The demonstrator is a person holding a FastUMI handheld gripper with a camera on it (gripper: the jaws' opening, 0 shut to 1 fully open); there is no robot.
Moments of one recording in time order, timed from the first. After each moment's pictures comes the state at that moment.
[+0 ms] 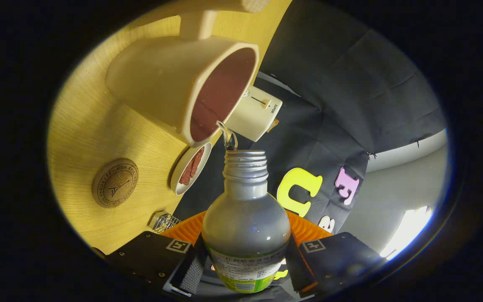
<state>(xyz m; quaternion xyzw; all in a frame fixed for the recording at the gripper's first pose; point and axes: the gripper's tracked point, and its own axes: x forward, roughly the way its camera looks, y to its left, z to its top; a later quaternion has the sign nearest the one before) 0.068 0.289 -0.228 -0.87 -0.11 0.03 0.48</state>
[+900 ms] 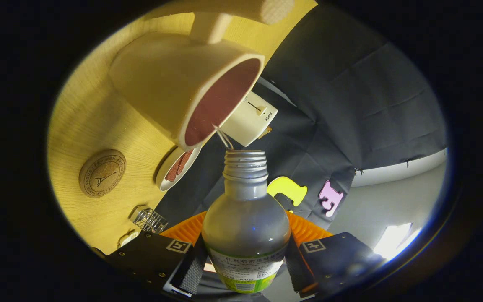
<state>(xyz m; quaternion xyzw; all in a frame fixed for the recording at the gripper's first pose) 0.071 0.310 -0.212 -0.89 -0.16 0.01 0.43</state>
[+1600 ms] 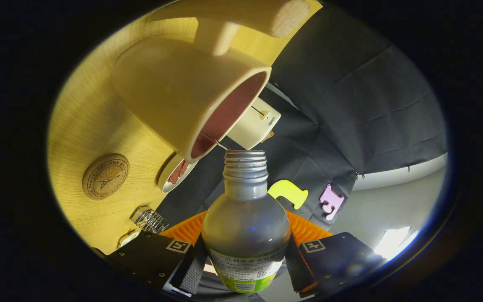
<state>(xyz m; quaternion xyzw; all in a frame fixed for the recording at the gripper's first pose) 0.070 0.314 -0.217 -0.89 -0.14 0.02 0.42</state>
